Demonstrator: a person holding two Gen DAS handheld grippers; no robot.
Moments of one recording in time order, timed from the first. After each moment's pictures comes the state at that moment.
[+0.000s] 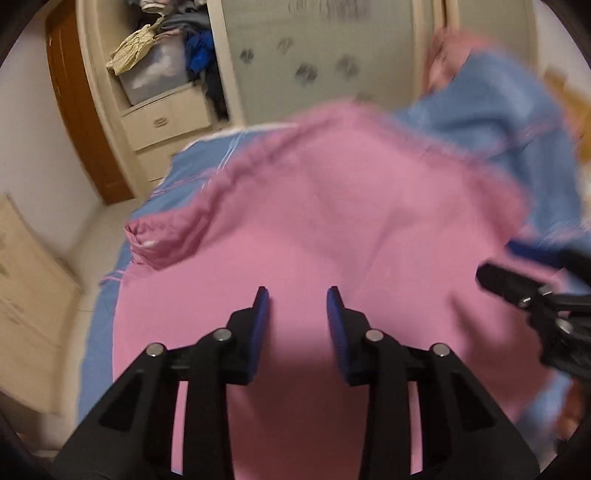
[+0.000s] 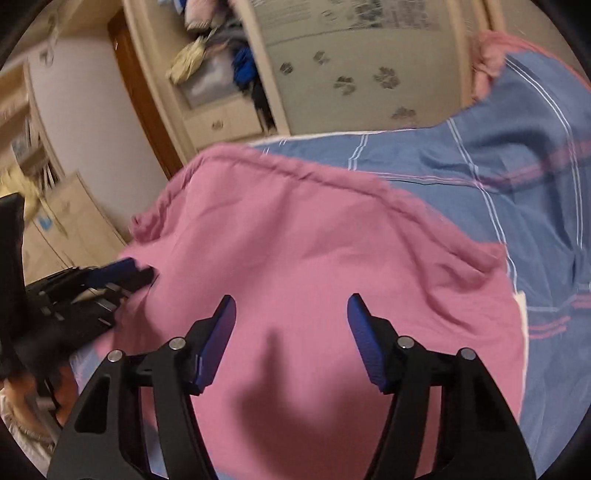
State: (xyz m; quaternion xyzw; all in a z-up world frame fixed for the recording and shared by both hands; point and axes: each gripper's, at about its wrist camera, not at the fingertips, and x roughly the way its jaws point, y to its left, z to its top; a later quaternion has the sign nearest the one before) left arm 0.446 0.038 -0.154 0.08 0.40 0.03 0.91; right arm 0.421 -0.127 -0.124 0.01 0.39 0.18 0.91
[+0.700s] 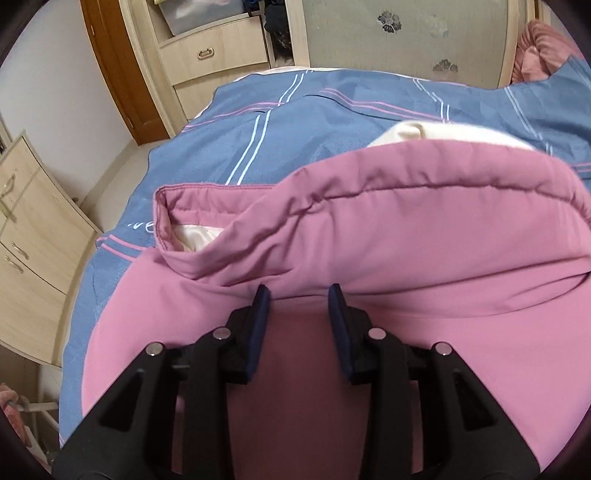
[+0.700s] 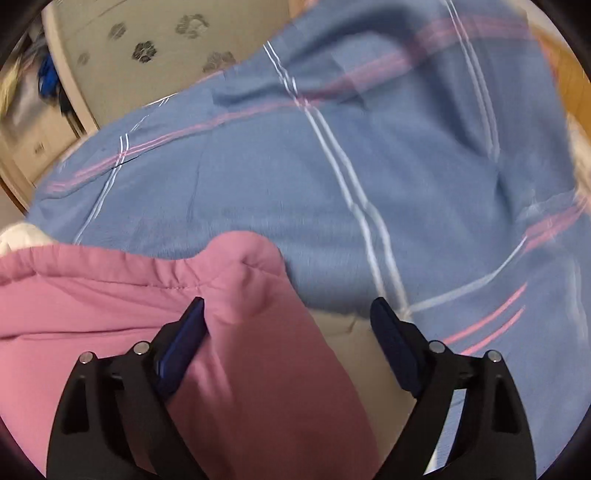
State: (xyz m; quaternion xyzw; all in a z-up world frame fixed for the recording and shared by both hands) left arm 0.541 0.114 -0.223 0.03 0.46 0.12 0.88; right arm 0.550 -0.305 -0.249 0.08 0.47 -0.09 0.88
